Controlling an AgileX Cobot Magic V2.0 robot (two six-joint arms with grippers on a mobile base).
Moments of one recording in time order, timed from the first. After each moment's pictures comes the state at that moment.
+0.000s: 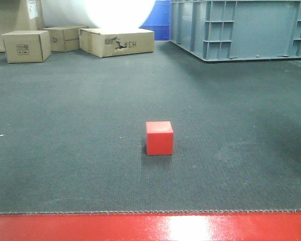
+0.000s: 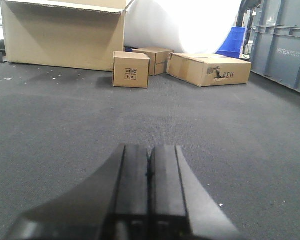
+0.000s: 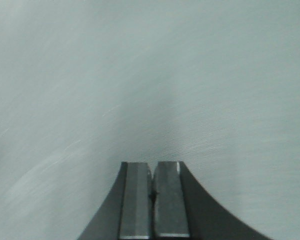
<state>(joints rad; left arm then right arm) 0.02 -0.01 0.03 -0.10 -0.04 0.05 0.07 0.94 -0.59 0.06 0.36 0.10</state>
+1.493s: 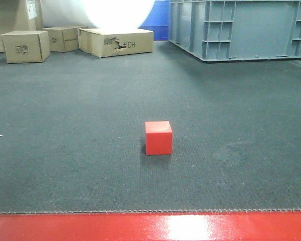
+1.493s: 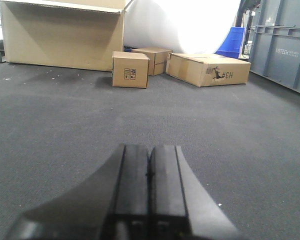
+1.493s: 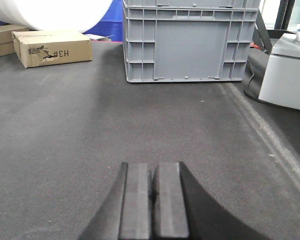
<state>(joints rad) 0.02 -0.01 0.03 -0.10 -0.04 0.05 0.02 0.23 -0.27 -0.05 0.17 0.09</state>
